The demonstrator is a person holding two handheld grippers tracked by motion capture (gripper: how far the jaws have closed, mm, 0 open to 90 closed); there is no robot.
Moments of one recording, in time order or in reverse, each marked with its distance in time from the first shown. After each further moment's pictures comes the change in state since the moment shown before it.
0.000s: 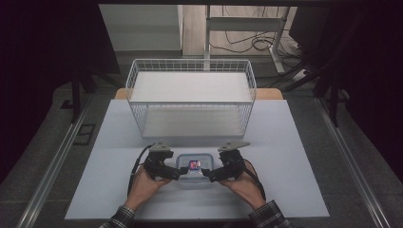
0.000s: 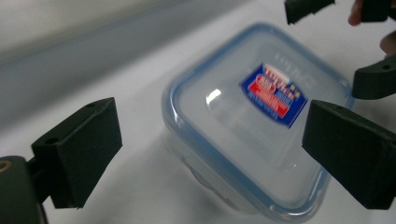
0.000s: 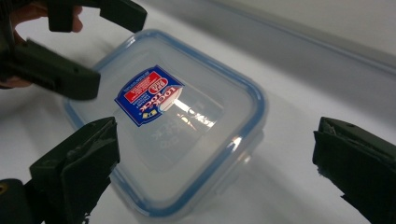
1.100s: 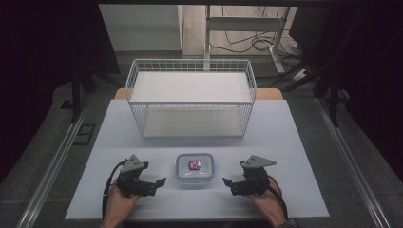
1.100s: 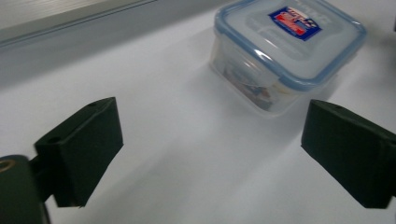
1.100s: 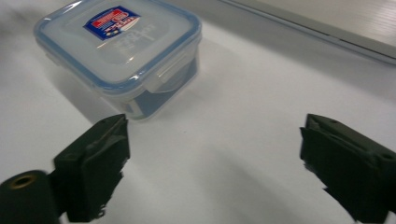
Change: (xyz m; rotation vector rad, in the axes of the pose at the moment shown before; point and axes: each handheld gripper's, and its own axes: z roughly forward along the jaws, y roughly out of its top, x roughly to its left) left arm -0.003 -0.054 -0.066 -0.081 0.159 0.020; right arm -0.011 -0.054 -0.054 -0.055 -0.130 -0.050
